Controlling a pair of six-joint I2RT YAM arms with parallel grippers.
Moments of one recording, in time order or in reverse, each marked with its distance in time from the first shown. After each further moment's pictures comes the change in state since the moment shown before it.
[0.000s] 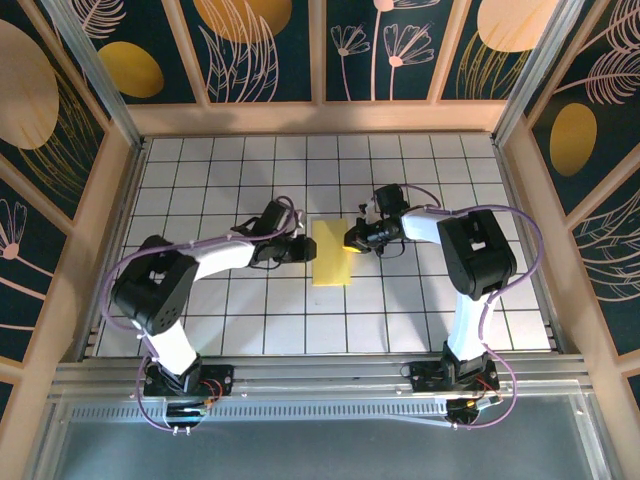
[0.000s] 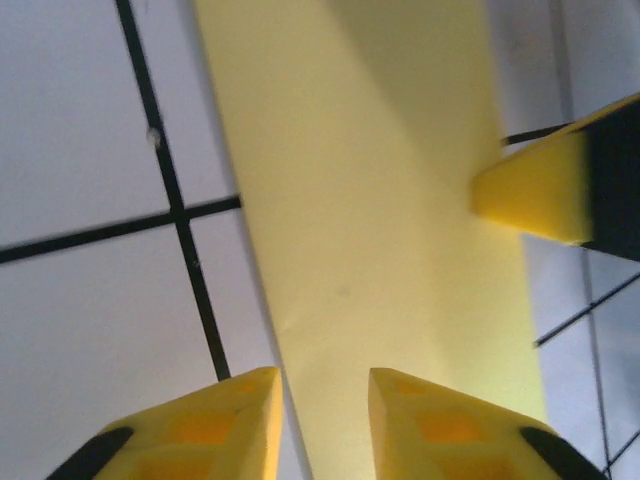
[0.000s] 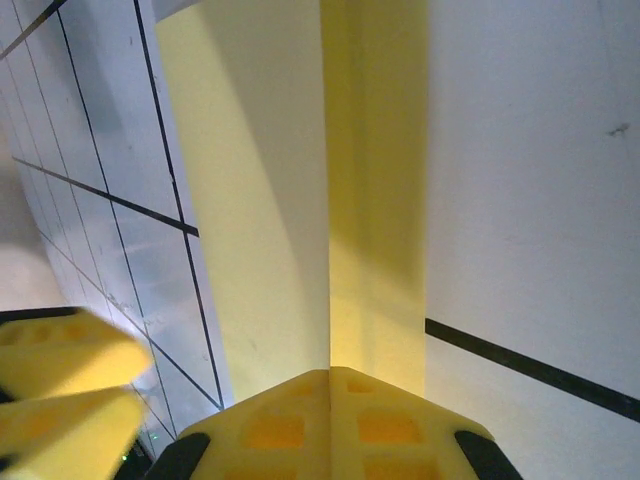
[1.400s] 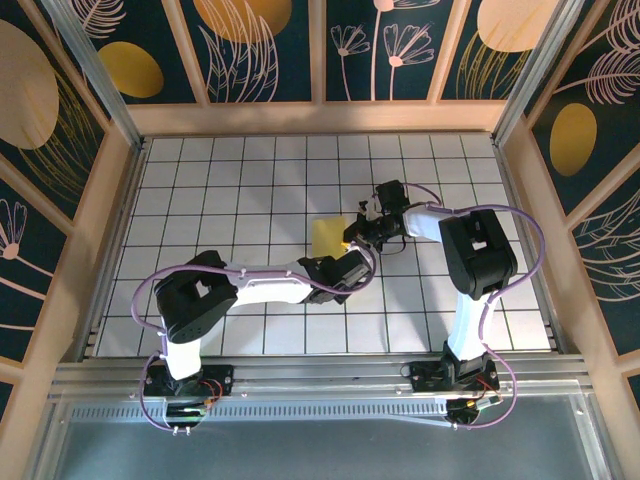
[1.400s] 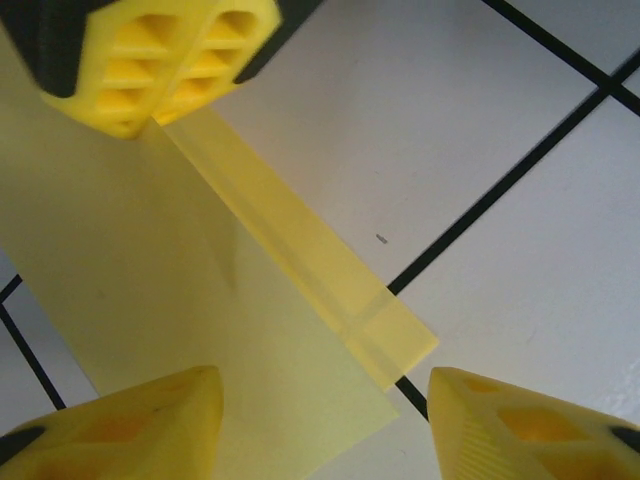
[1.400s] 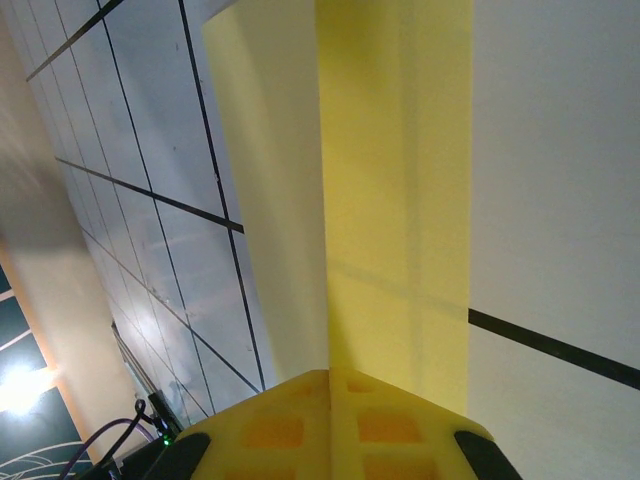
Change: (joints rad) left arm -0.497 0.176 0.211 -0.199 -0.668 0.365; right arm -0.011 0.000 0.029 -0.024 -0.055 0.037
